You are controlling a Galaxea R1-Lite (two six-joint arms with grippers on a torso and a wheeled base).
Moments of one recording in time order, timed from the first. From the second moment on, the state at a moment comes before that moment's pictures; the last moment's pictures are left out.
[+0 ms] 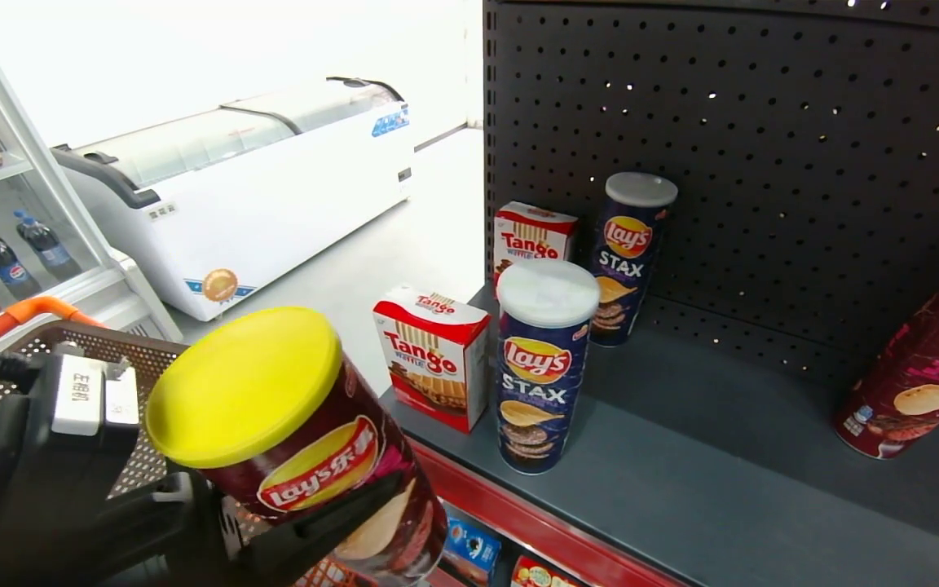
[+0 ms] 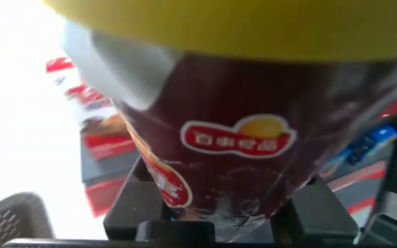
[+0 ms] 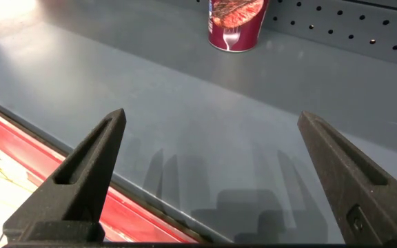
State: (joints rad) left arm -0.74 1.23 -0.31 -0.91 -0.21 0.07; right arm 0.00 0.00 0.00 0.00 0.00 -0.01
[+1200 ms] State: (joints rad) left arm -0.74 1.16 -0.31 -0.73 -0.40 0.07; right arm 0.00 0.00 0.00 0.00 0.00 -0.01
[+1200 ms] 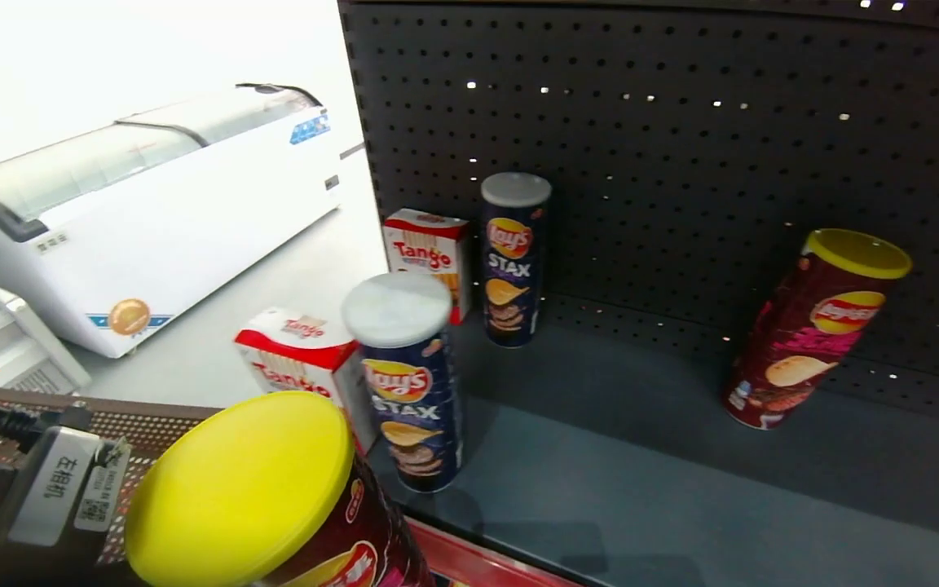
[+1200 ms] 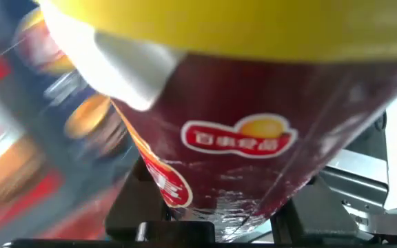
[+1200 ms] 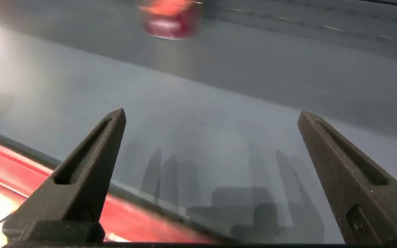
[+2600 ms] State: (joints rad) left arm -0.71 1.15 -0.30 -0.73 -0.40 0.06; right arm 0.00 0.03 -0.09 0.00 0.05 -0.03
